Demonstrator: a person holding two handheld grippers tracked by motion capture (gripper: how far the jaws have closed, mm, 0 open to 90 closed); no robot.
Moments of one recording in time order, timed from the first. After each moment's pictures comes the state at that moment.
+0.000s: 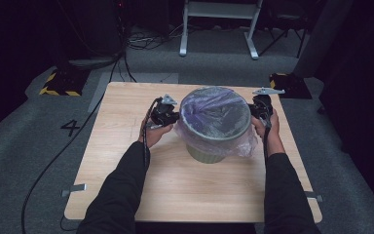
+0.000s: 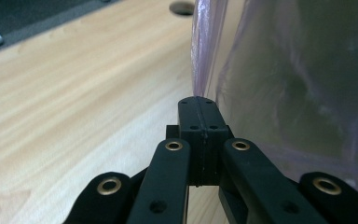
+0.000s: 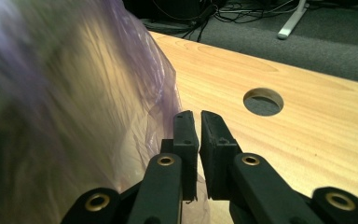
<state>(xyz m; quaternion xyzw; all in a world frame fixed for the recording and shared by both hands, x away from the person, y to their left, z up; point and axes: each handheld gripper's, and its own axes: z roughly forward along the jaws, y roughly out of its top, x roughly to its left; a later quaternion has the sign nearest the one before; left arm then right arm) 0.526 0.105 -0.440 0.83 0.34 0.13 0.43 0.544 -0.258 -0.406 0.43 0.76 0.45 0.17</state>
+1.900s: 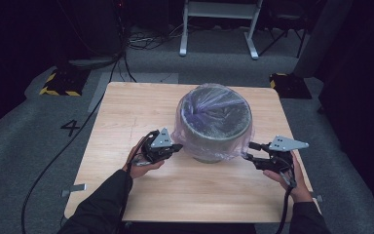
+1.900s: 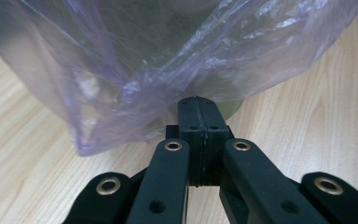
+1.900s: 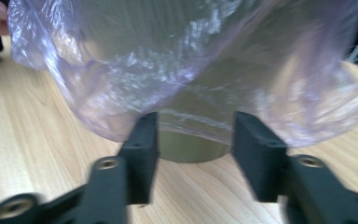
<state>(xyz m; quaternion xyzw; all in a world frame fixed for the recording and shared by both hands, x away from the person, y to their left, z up) 0.406 0.118 -0.442 0.87 0.18 0.15 0.44 0.377 -0.282 -0.421 0.27 0.81 0.48 0.18</state>
